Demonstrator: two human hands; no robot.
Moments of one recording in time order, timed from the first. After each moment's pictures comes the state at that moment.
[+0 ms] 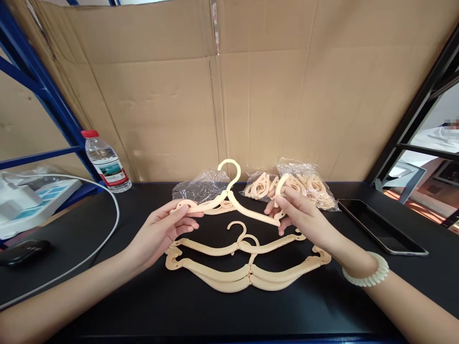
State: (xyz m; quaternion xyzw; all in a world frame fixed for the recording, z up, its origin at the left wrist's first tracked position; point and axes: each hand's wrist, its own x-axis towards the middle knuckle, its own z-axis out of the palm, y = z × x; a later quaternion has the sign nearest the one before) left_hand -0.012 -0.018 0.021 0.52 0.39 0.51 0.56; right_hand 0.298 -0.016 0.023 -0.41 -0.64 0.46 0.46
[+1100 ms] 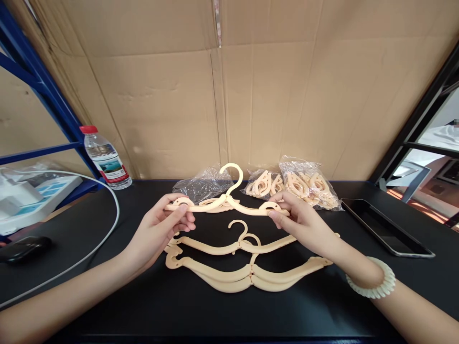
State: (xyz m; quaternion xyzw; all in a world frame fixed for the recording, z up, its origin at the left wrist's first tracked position) left_hand -0.010 -0.023 0.018 0.54 0.42 0.54 0.50; right_hand 0.294 -0.025 0.018 -0.43 -0.73 0.34 0.40
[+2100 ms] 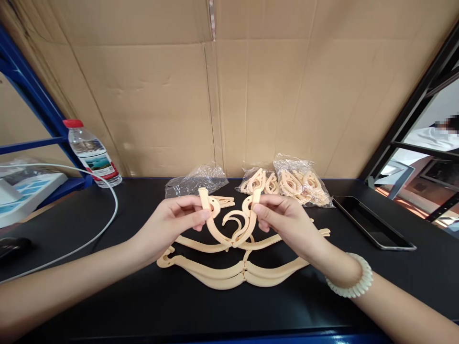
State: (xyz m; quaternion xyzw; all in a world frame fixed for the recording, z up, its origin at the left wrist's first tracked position) left_hand 0.025 -0.021 0.041 0.63 0.35 0.44 0.53; right_hand 0.271 -0.031 0.018 -0.36 -0.60 0.51 0.50
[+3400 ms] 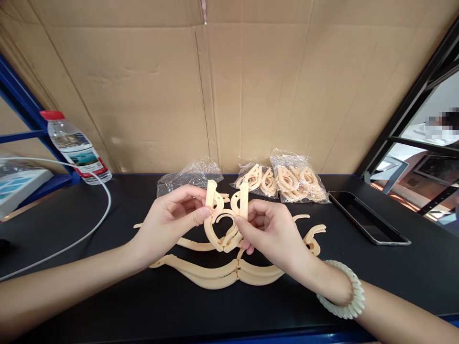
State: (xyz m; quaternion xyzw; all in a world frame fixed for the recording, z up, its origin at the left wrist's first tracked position) left_hand 0.043 -0.021 0.037 0.68 0.30 0.49 0.45; right_hand 0.244 -0.050 0.027 -0.44 -0.60 0.47 0.48
